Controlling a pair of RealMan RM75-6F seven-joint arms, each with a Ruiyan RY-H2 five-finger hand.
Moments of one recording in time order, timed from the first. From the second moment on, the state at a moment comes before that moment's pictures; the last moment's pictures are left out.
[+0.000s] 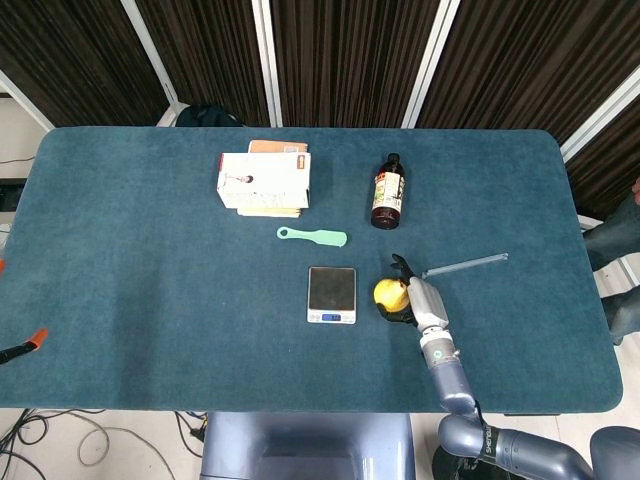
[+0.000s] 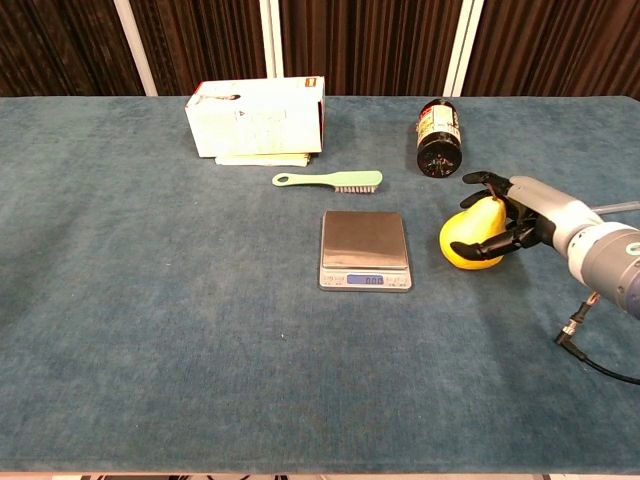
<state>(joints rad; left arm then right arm) -0.05 -1.14 -0.14 -1.66 1.36 1.55 0.06 0.56 -1.73 0.27 -1.41 -0.91 1.03 0.01</state>
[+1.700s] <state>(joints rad) -0.05 -1.13 -0.14 -1.66 1.35 1.53 0.04 0.82 -1.85 0.35 -1.45 -0.79 1.03 -0.39</state>
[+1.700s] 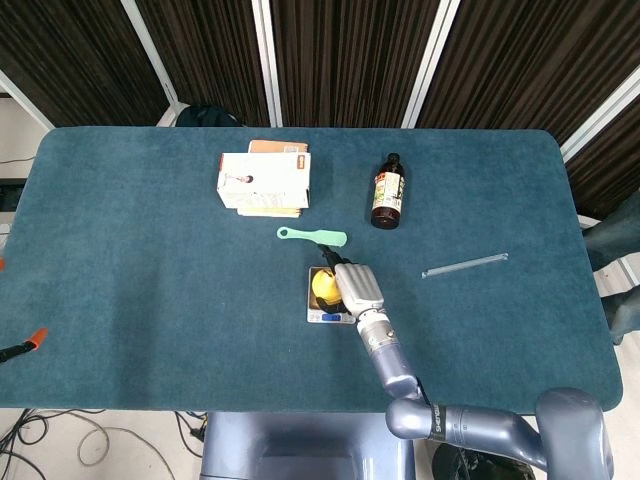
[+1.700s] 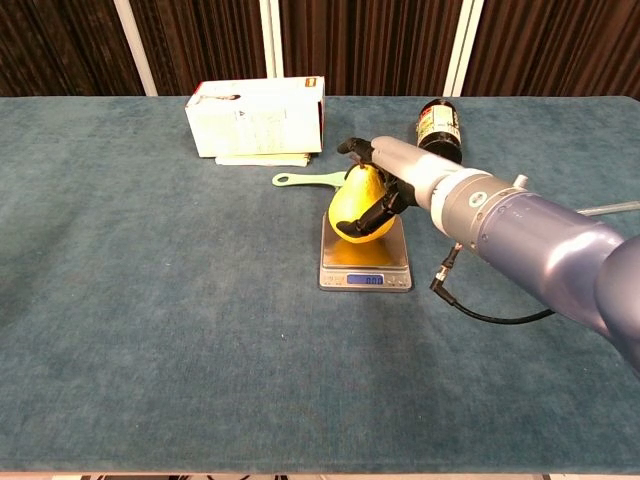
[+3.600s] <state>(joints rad) -0.06 -1.13 -0.14 -1.65 1.31 1.50 0.05 0.14 -1.26 -0.08 -1.65 -1.51 1.69 -0.25</state>
